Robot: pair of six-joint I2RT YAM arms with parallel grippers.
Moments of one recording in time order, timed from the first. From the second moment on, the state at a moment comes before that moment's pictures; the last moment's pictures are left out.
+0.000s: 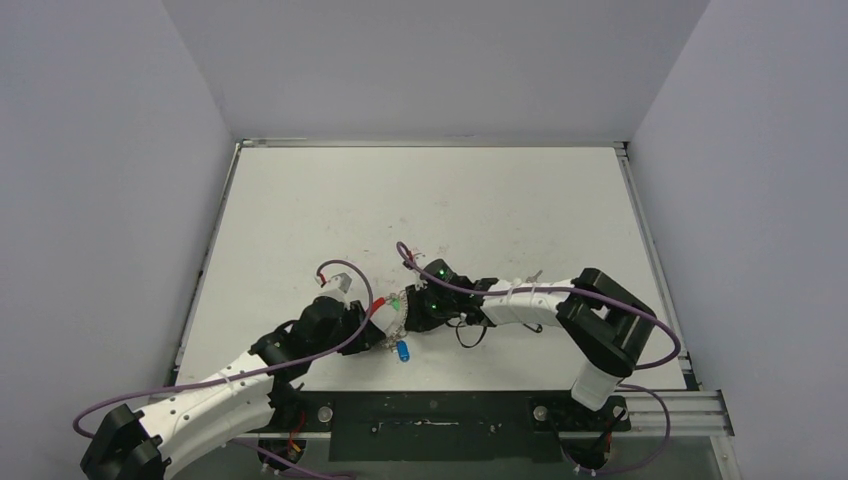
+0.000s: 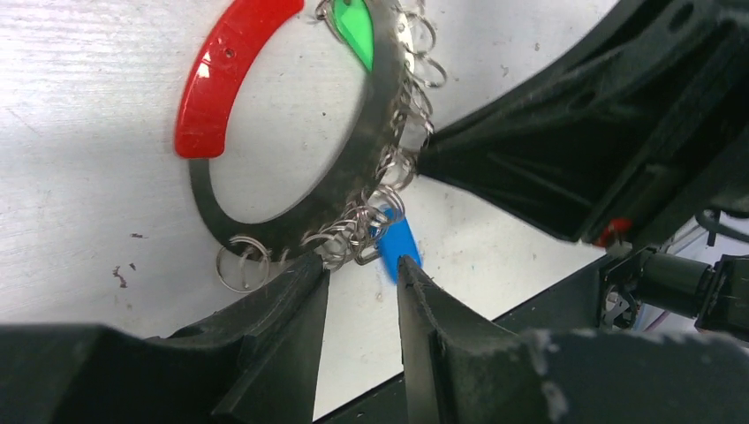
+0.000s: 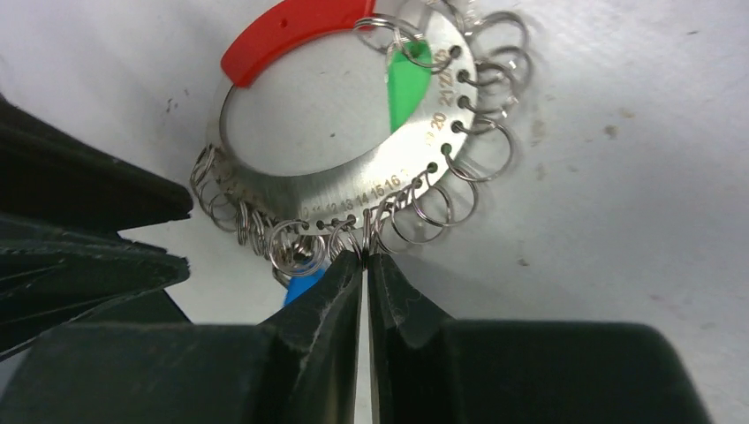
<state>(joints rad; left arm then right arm) -0.77 0.73 0.25 -0.21 -0.01 -0.93 0.94 1.70 0.84 0.01 -0.20 0.52</state>
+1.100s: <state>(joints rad) -0.57 1.02 0.40 -0.39 0.03 -0.87 0.93 1.69 0.81 0.06 -0.24 0.59</state>
